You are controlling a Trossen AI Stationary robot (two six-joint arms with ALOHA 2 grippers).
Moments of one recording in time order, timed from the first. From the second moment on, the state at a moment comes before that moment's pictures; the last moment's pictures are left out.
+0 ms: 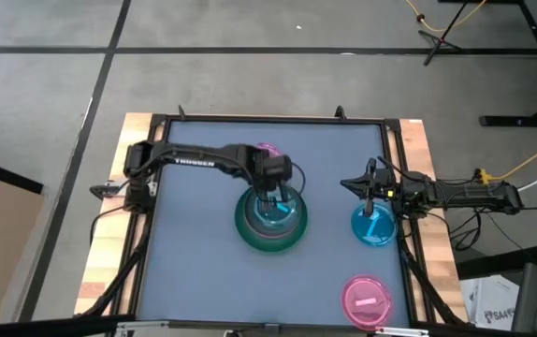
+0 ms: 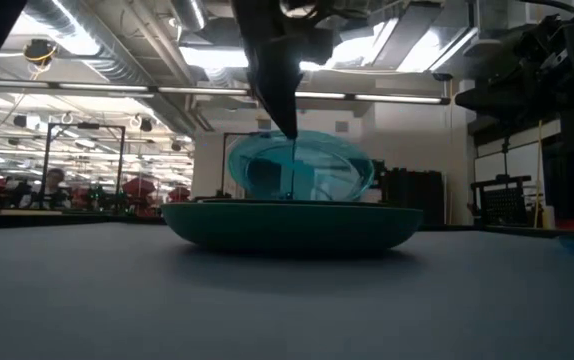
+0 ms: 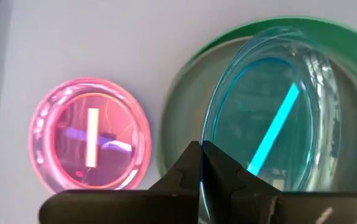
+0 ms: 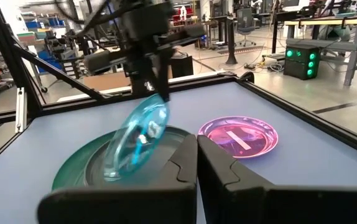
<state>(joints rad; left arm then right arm) 0.06 1.93 1.71 -0.97 -0.18 -0.08 0.01 0.23 0.07 0.10 0.16 0.13</state>
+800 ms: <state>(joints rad) 0.10 2.04 1.71 -0.93 -0.09 0.04 0.01 0.23 0.07 0.10 0.16 0.13</state>
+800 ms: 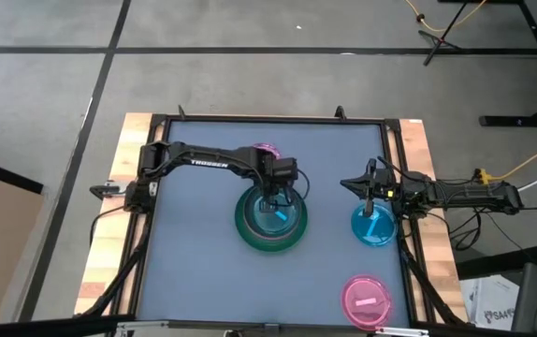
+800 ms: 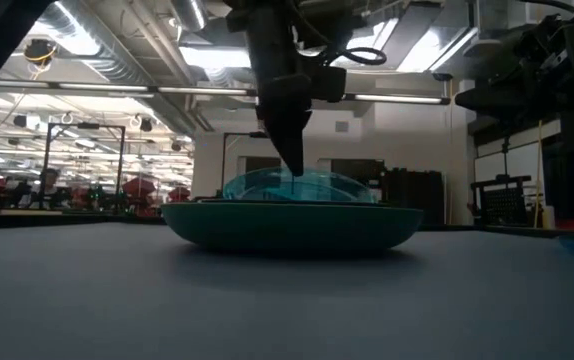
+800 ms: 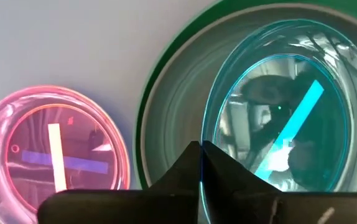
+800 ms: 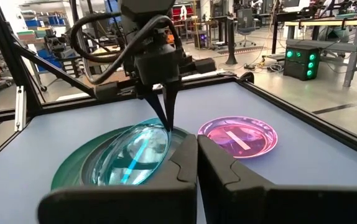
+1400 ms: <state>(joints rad) 0.10 2.01 1.71 -0.96 -0.16 0.05 0.01 0.23 0.07 0.10 0.16 0.12</state>
